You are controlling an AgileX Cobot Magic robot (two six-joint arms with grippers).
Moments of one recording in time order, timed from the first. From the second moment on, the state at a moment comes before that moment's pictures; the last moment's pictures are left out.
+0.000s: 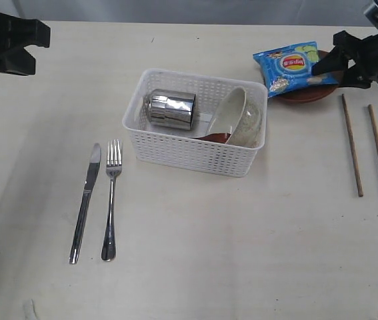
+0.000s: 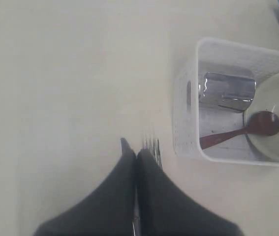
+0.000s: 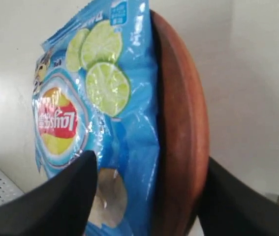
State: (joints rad) left arm -0.26 1.25 -0.92 -0.25 0.69 -0.04; right arm -0.26 2.32 -1.63 0.92 0.99 -0.76
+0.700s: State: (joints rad) left arm -0.26 1.25 -0.92 -0.25 0.69 -0.04; right arm -0.27 2.24 -1.70 0.88 1.03 -0.67
